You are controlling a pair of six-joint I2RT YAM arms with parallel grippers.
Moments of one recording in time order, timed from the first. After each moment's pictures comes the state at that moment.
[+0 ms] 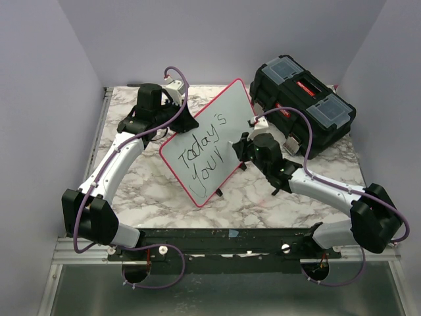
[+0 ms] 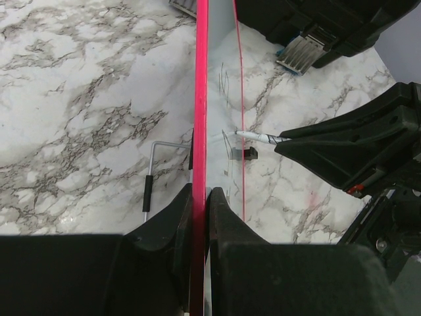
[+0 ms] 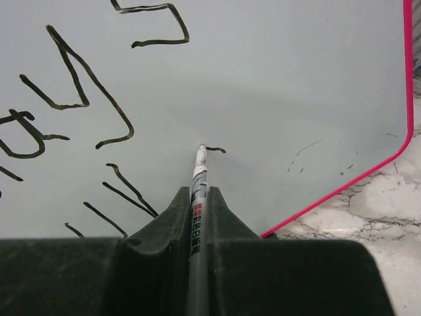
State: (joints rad) left arm -0.30 1.43 1.32 -0.41 0.55 -0.15; right arm 0.74 1.35 0.78 0.23 0.25 0.34
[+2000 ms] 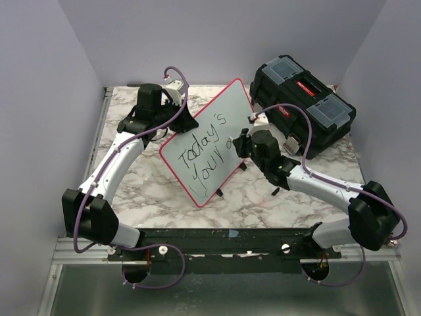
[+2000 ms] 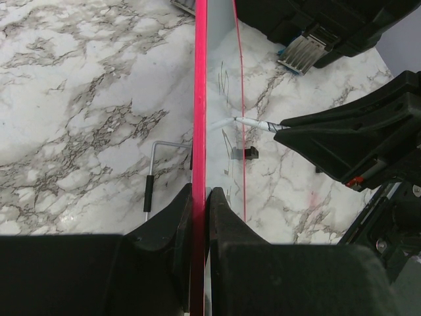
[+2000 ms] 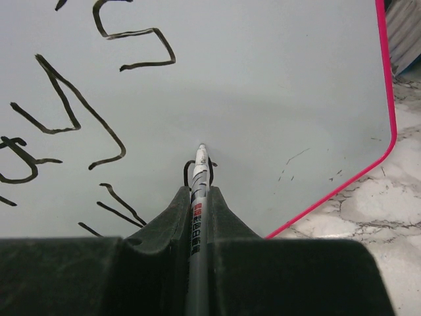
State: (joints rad) left arm -0.30 1.43 1.32 -0.41 0.55 -0.15; right arm 0.74 1.38 0.82 0.23 0.30 0.35
